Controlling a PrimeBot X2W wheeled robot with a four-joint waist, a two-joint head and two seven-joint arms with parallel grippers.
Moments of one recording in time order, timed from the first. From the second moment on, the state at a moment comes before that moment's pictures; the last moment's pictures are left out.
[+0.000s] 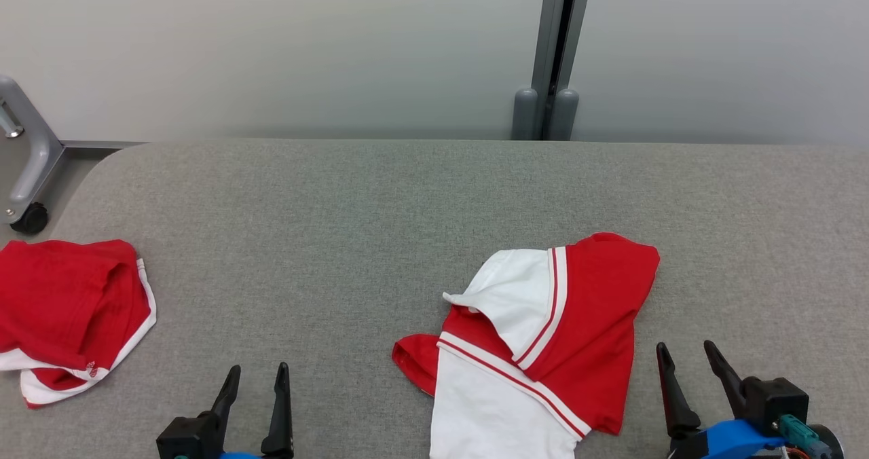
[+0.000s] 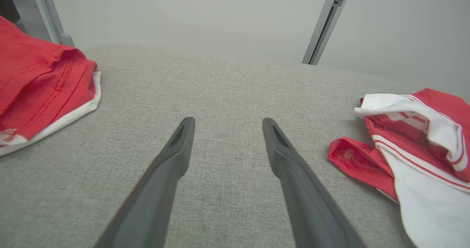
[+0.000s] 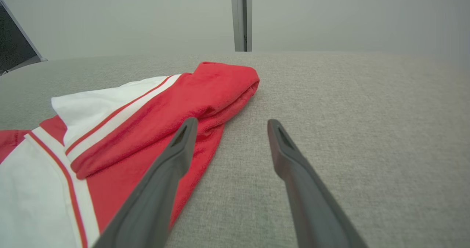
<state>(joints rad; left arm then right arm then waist) 0.01 0.07 -0.08 0.44 -0.22 -0.13 -0.26 -0.07 -0.05 -0.06 0.46 0.08 0.13 -0.26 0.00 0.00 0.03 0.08</state>
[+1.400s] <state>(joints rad) -0.06 0.08 -0.16 0.44 -0.30 -0.13 -0.26 -0.37 -0.05 0.28 0.56 -0.19 0.13 -0.07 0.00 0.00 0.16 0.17</state>
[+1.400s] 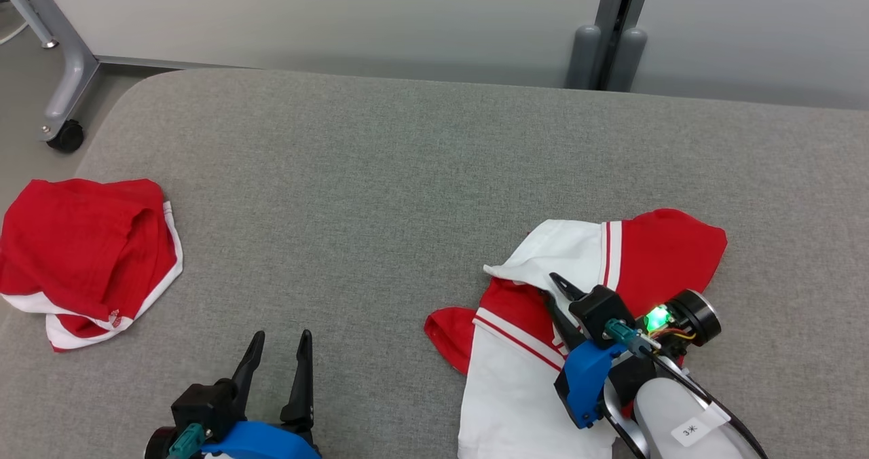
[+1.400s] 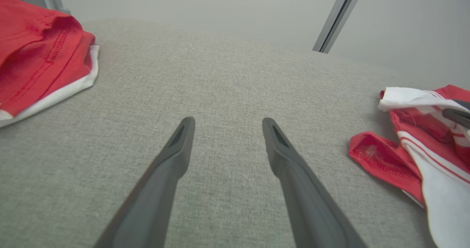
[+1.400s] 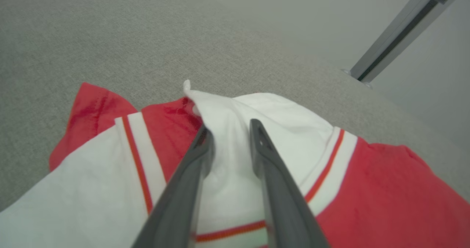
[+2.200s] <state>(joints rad) -0.02 0.07 -0.17 0.46 -0.28 -0.13 -0.26 -0.90 -0.05 0.35 0.44 0.06 0.13 -0.24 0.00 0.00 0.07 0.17</state>
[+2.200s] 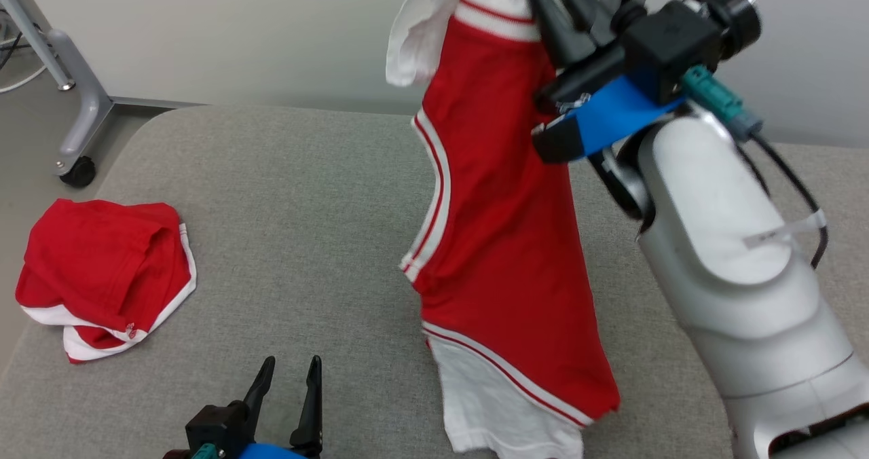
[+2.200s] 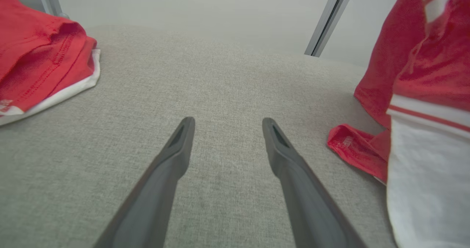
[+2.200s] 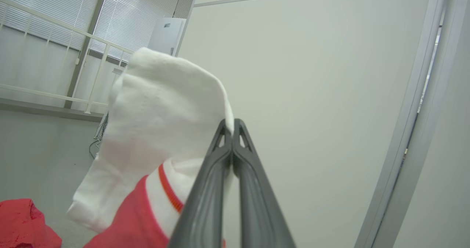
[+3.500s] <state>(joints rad) -0.08 0.09 -0.22 0.46 -0.32 -0.13 -0.26 -0.70 -0.05 0.36 0.86 0.10 0.13 -0.25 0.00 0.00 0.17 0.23</state>
